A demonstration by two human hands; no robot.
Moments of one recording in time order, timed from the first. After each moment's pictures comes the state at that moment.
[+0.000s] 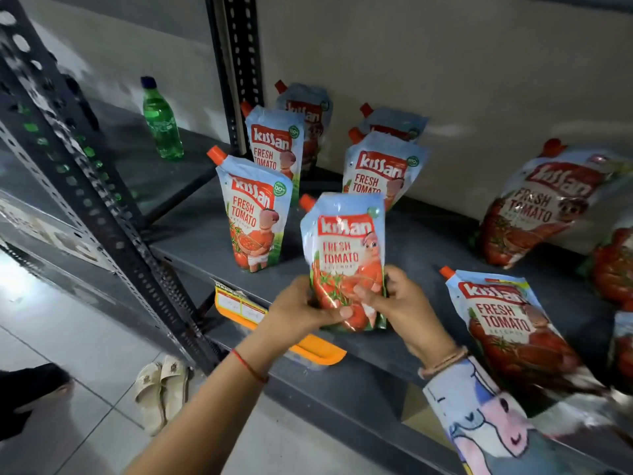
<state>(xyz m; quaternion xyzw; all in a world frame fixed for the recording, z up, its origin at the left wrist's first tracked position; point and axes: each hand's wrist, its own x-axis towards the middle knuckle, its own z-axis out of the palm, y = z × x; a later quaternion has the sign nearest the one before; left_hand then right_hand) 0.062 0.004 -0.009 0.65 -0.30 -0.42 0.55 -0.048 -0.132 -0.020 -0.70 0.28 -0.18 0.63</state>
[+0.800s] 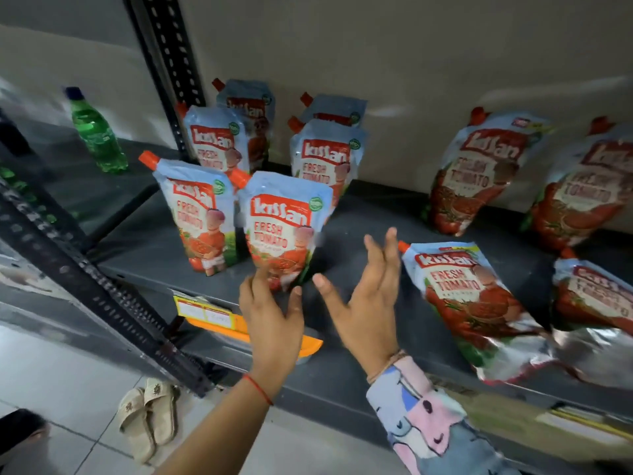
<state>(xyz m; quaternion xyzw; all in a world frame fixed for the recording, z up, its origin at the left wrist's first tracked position) 0.020 -0.011 -0.041 0.80 -0.24 -0.01 0.55 -0.060 -0.087 -0.015 -0.81 0.34 -0.39 0.27</state>
